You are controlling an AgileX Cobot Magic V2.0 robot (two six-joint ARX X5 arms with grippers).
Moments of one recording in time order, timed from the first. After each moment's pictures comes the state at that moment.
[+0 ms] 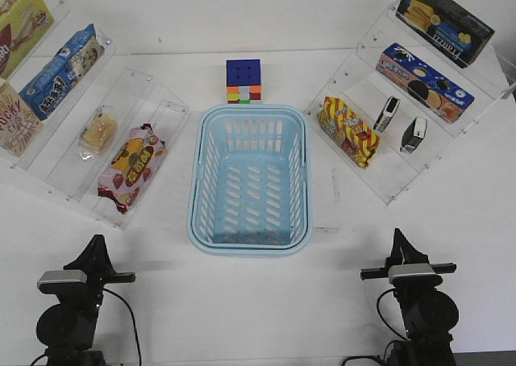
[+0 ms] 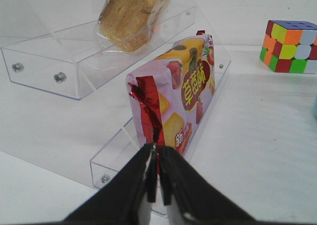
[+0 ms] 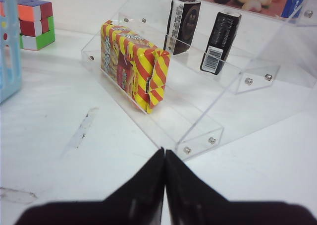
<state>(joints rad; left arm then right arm) -0.03 0.01 0.03 0.04 -0.05 -0.04 0.02 0.00 0.01 -0.12 0.02 -0.11</state>
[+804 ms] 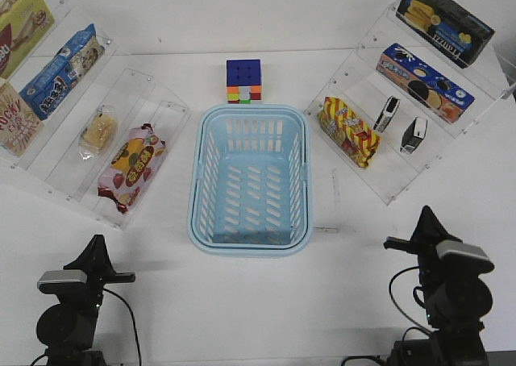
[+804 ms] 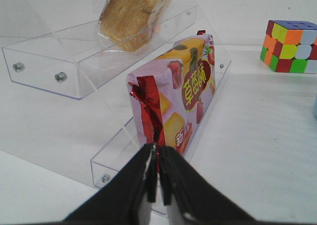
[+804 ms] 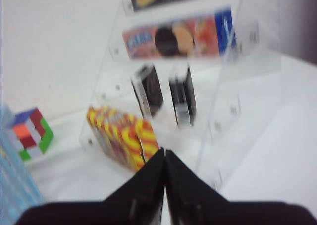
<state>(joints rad) -0.03 0.01 0.03 0.04 -0.05 -0.04 0.01 0.34 0.44 -0.18 0.11 0.30</state>
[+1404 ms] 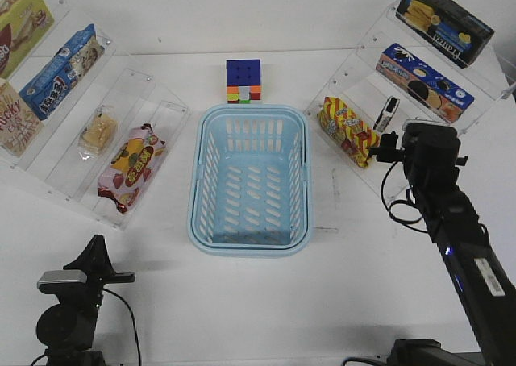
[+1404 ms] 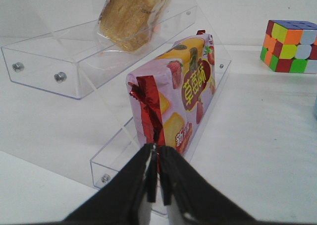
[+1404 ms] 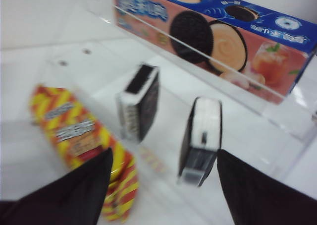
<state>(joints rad) -0.03 0.01 0.03 0.04 -0.05 -0.04 -0.03 1.29 1.04 -0.22 0.15 0.12</state>
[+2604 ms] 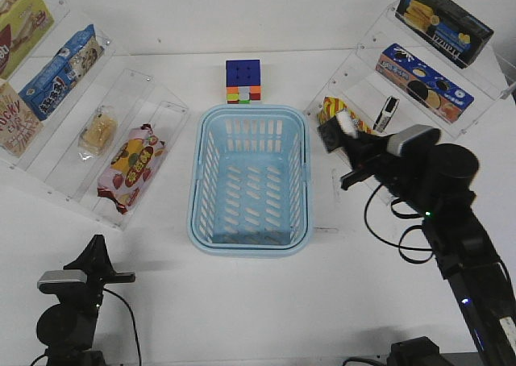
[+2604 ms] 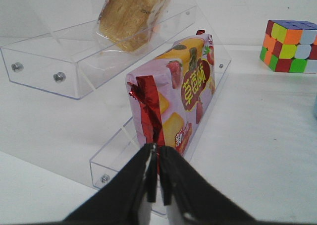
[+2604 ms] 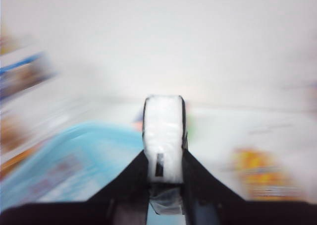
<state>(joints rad) -0.03 0.01 0.03 0.04 -0.05 -0.04 0.18 1.07 1.10 -0.24 -0.49 0.16</state>
